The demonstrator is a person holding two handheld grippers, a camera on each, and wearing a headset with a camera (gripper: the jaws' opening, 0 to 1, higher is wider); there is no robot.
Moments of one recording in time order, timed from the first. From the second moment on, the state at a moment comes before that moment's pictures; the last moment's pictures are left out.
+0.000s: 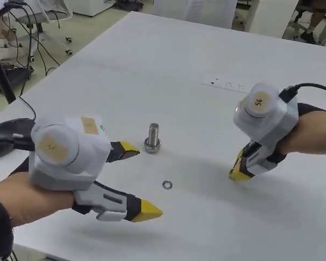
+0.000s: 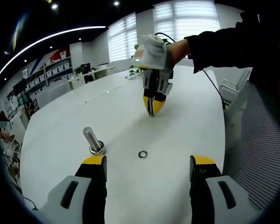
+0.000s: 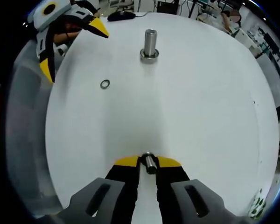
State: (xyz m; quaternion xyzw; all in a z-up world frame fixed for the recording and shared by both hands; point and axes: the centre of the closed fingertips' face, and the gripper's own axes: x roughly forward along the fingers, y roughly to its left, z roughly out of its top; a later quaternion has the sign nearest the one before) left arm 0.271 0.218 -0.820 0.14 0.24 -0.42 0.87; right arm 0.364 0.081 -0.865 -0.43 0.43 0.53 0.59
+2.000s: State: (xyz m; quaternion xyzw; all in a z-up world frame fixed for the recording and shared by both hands) left arm 0.272 0.217 -0.815 0.14 0.23 -0.41 0.87; right arm 0.334 0.164 -0.832 -0.47 0.34 0.60 0.55
